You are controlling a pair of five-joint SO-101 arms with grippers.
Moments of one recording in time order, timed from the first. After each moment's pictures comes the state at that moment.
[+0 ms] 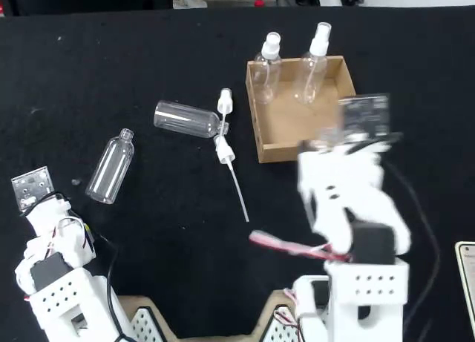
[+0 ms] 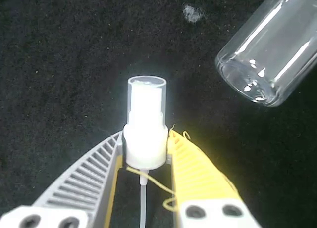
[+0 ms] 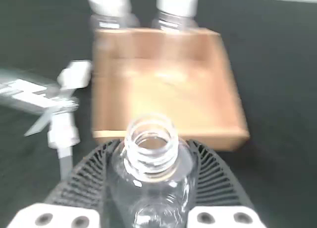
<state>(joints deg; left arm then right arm) -39.6 -81.5 87.6 57.8 -12.0 -3.8 -66.2 49.0 62.6 5.2</state>
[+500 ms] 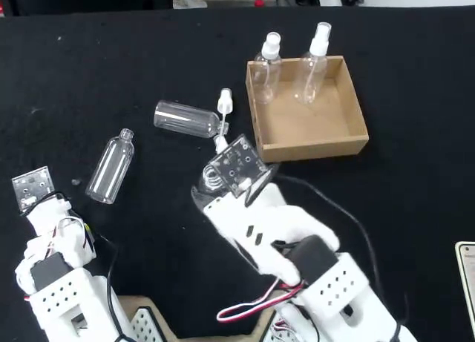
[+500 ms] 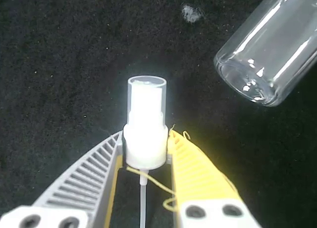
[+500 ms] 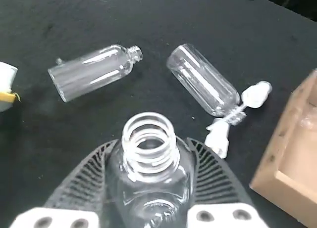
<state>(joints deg) -39.4 -81.5 87.6 57.8 -12.0 -37.6 -68.1 66.4 45.9 5.1</state>
